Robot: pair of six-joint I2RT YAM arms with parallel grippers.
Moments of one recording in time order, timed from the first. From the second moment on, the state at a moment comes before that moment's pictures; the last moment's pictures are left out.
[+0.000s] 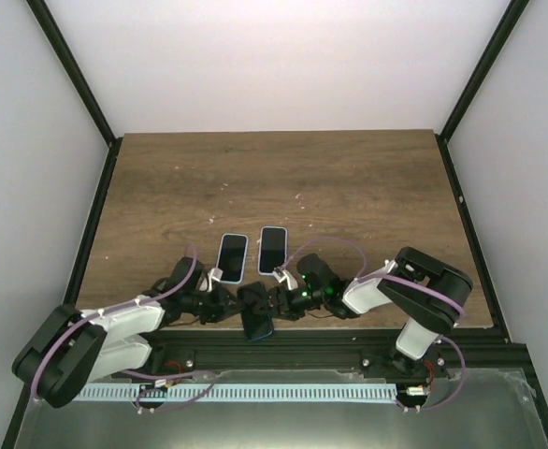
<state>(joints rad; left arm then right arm) -0.56 1.16 0.17 0.10 0.67 -1.11 0.93 1.66 0.44 0.61 -0.70 1.06</state>
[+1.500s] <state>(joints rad) -0.56 1.15 0.16 0.14 0.67 -1.11 0.93 1.65 0.43 0.64 -0.68 1.09</state>
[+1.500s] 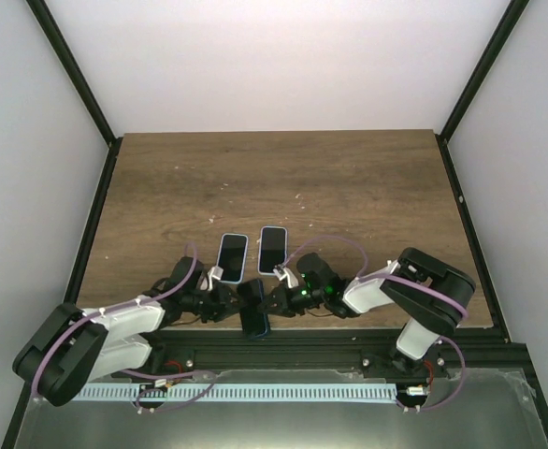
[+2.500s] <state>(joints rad) -0.55 0.76 0.27 0.22 0.87 -1.22 0.93 0.95 0.50 0.24 -0.30 1.00</state>
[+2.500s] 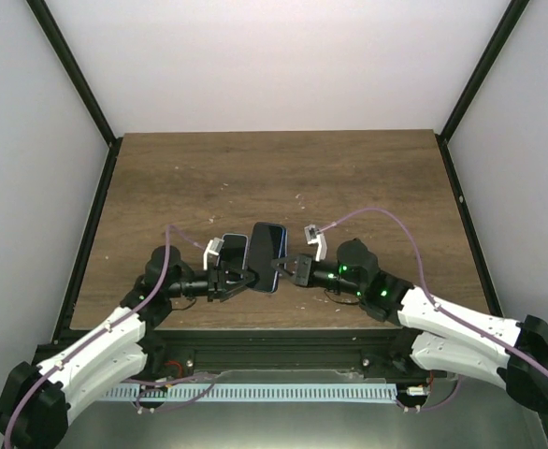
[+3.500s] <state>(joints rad) -0.55 0.77 0.21 0.44 0.92 -1.26 0.92 0.99 0.53 0.24 -0.44 1.03</state>
